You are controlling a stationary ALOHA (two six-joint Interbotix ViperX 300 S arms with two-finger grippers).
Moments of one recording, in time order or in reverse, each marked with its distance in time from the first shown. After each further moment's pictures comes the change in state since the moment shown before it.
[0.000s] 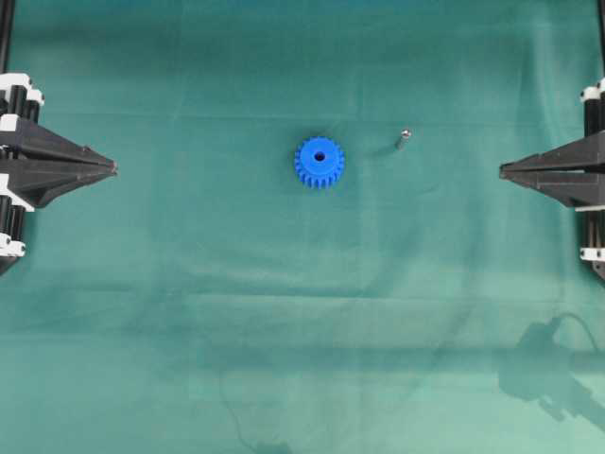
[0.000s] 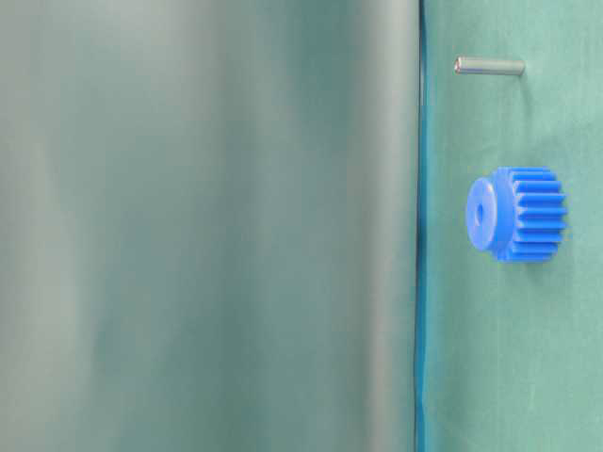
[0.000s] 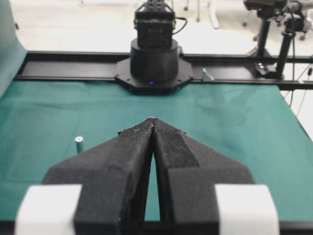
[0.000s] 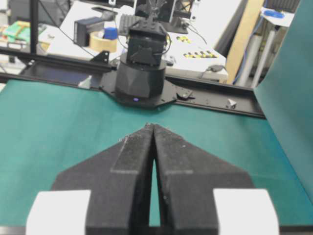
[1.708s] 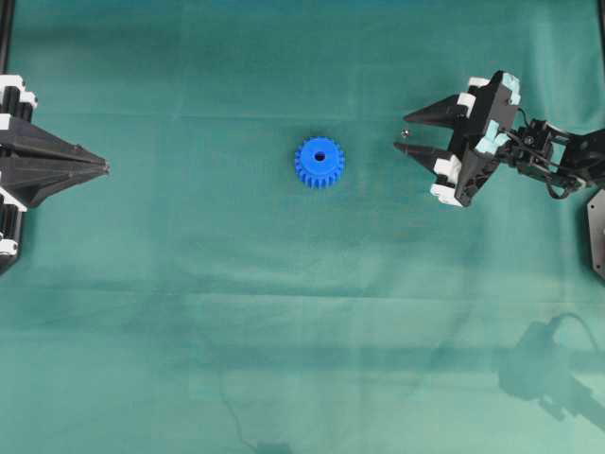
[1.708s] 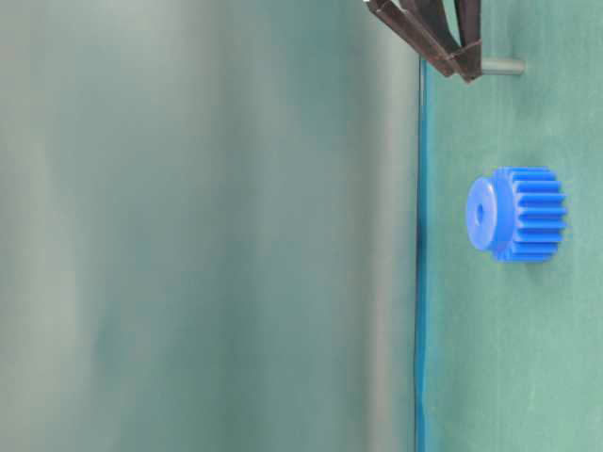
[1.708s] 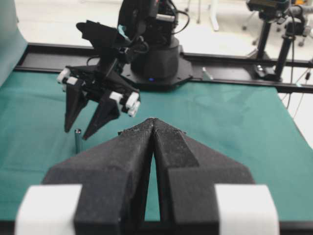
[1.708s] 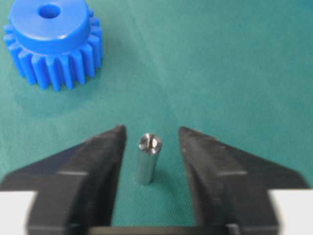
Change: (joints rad) left arm 0.003 -0.049 0.032 -0.040 0.017 -0.005; right arm -0.321 1.015 -0.023 0.123 -0.499 0.015
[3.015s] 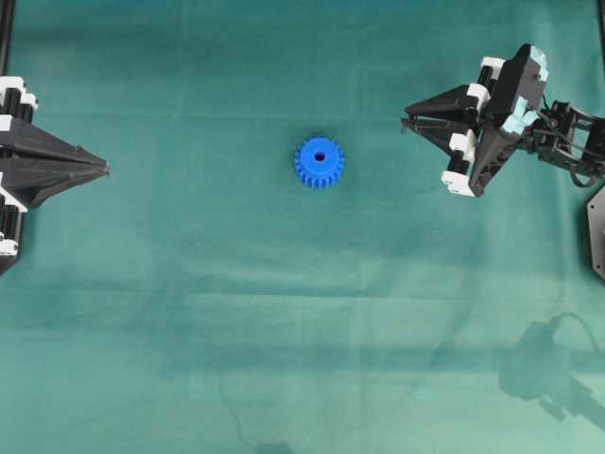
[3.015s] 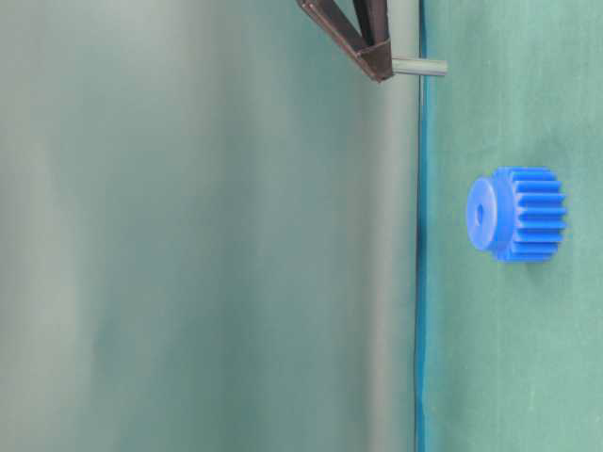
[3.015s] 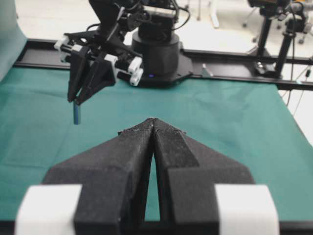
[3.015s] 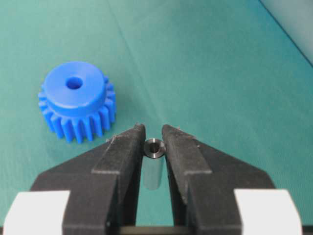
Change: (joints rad) left arm 0.002 0.000 0.006 0.000 0.003 -0.005; right arm 0.005 -0.267 -0.028 0.000 0.239 0.014
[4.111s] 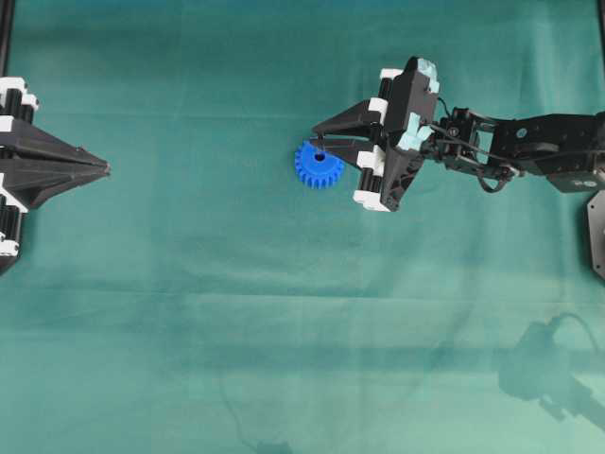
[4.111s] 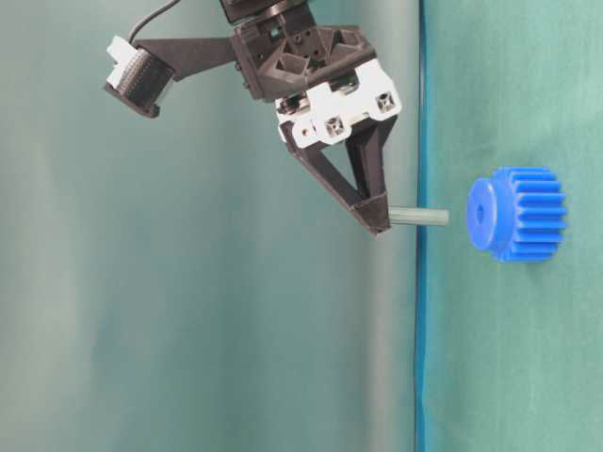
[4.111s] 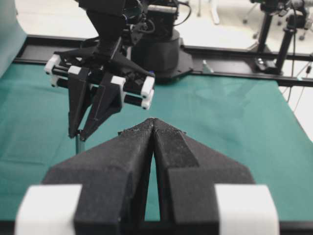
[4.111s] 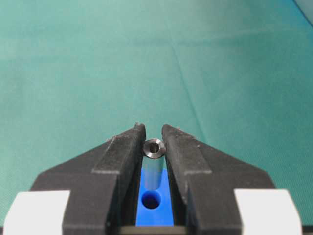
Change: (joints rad) left arm 0.000 -0.002 0.000 0.000 0.014 0.000; right arm 0.127 0.249 -0.331 -0.002 0.058 0.000
